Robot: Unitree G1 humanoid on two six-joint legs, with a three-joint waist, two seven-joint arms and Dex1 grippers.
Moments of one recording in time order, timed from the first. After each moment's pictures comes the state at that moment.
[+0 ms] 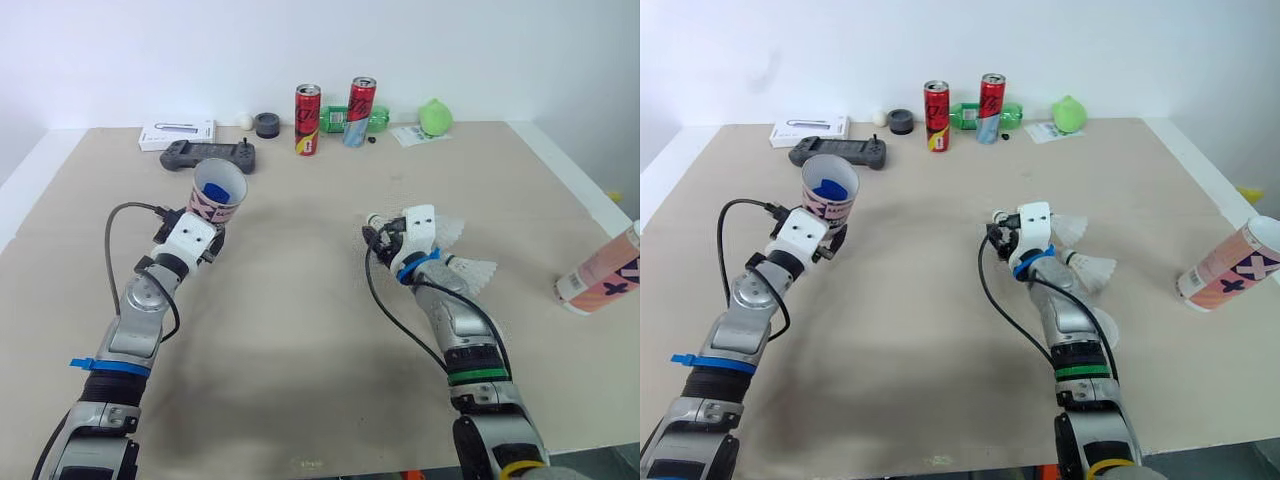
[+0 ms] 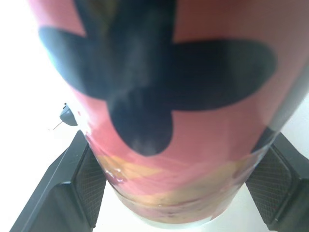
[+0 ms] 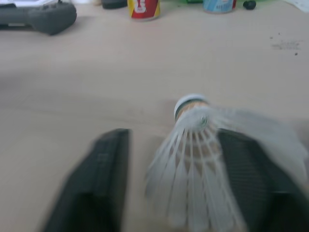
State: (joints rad) left arm -0.42 0.45 0.01 0.21 0.16 0.02 -0.25; right arm -0.58 -0.21 -0.05 0.31 0.23 0.32 0.27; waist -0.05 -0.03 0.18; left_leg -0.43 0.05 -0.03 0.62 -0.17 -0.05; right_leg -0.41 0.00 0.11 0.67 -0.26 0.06
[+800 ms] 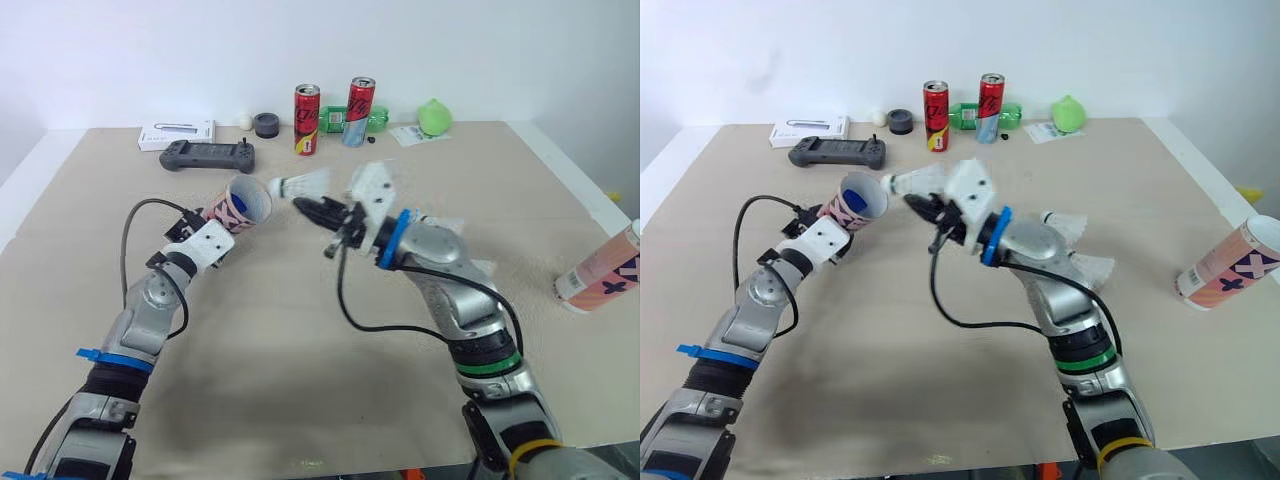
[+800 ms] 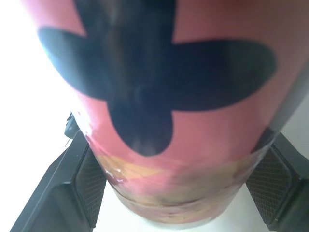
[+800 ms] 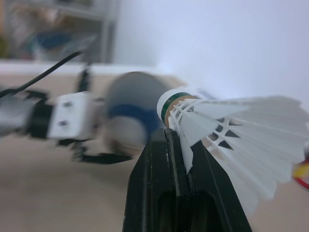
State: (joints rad) left arm -0.46 0.49 -0.09 0.23 0.34 0.05 -0.24; right arm -0.70 -0.30 0.25 -0.12 0.23 0.36 0.67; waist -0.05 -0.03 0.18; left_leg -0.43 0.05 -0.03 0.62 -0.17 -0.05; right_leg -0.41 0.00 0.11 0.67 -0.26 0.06
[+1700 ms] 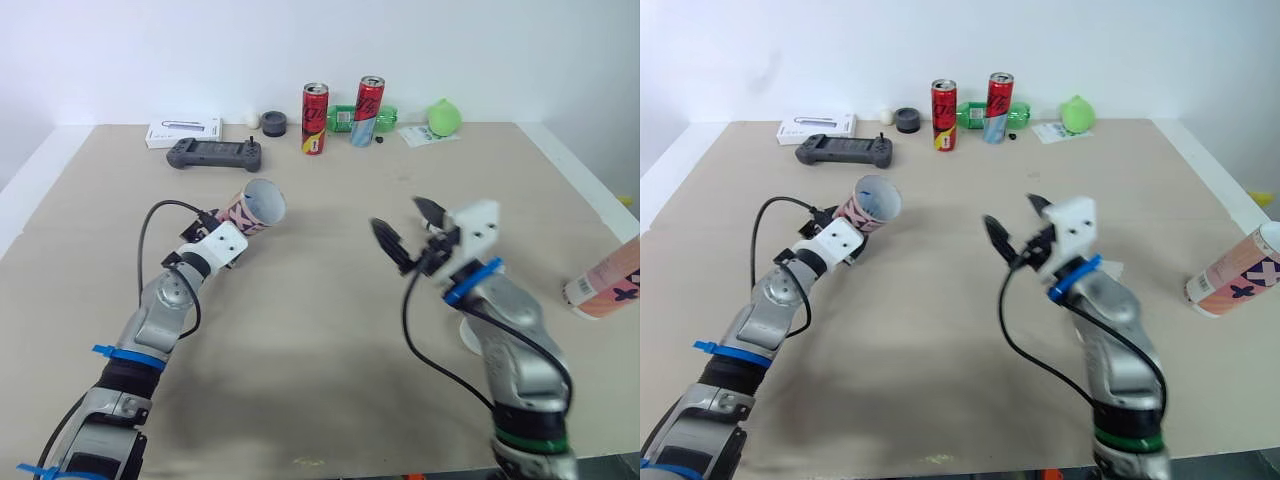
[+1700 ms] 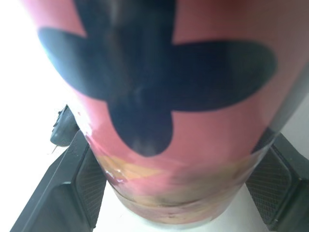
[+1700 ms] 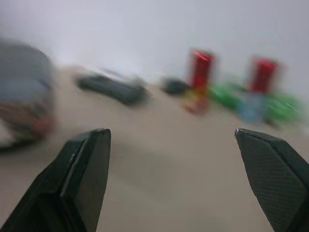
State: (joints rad) left arm -0.49 0.44 -0.12 0.26 0.33 0.01 -0.25; right arm -0.23 -0.34 -0.17 -0.42 0.27 0.41 0.48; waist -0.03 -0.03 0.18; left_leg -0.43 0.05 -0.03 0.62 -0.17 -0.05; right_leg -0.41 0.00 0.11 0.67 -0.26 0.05
